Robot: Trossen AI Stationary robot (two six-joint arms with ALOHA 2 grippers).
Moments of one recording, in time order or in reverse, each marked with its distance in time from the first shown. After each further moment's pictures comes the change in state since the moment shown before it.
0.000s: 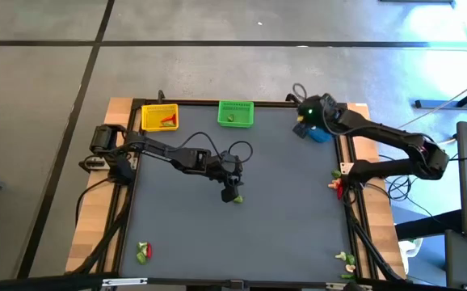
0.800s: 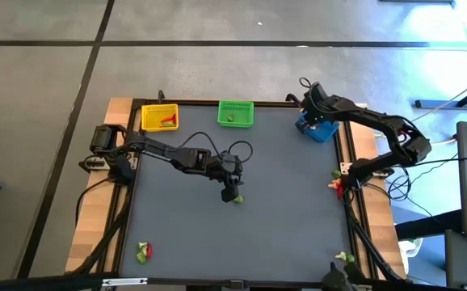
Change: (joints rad) left arm 0.001 0.000 0.000 0.001 -0.010 0.005; right arm -0.303 0.246 0.000 0.009 -0.299 0.056
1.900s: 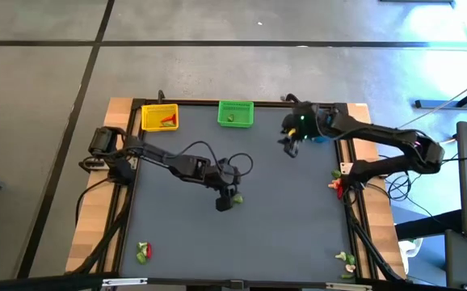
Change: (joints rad) left arm -0.086 0.000 -0.001 -0.068 -0.024 0.055; right arm 0.421 -0.180 0.000 0.073 -0.351 -0.012
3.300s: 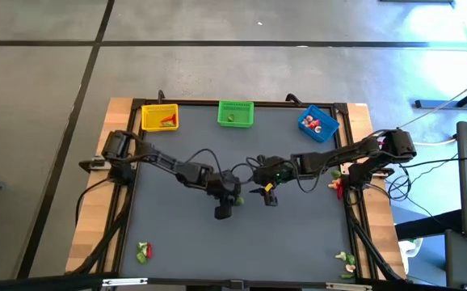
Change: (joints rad) left arm -0.009 0.133 -0.064 0.193 0.170 -0.017; right arm 0.581 0.338 -0.001 0.483 0.089 0.079
